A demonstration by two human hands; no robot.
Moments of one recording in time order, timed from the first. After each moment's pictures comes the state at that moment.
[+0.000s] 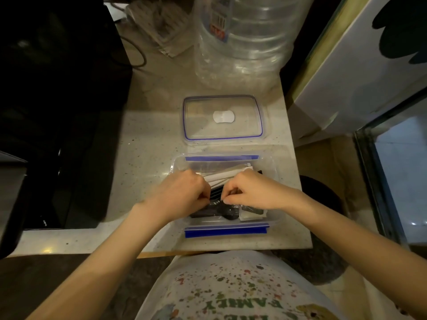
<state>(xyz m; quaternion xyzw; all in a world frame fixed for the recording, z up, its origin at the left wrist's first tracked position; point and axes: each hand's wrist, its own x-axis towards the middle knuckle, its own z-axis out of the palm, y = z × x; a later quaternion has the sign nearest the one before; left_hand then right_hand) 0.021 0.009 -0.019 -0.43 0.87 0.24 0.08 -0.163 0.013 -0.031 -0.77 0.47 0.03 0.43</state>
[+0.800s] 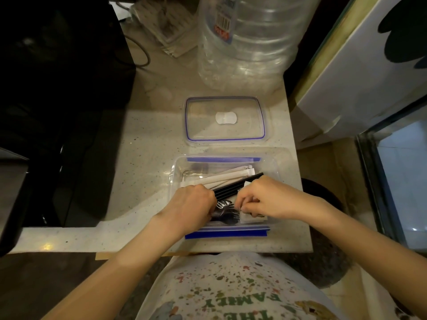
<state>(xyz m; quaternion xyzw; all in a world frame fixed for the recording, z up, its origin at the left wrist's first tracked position) 0.005 0.029 -0.031 -0.46 0.85 0.21 0.14 -0.186 0.023 -0.025 -0.76 0.48 0.07 0.42</state>
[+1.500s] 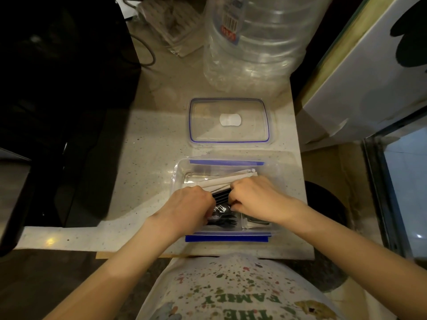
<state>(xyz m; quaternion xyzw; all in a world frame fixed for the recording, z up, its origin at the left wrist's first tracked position) 0.010 0.025 -0.024 -0.46 0.84 0.25 0.17 -0.160 0.012 -0.037 -0.88 0.42 0.11 0.18</state>
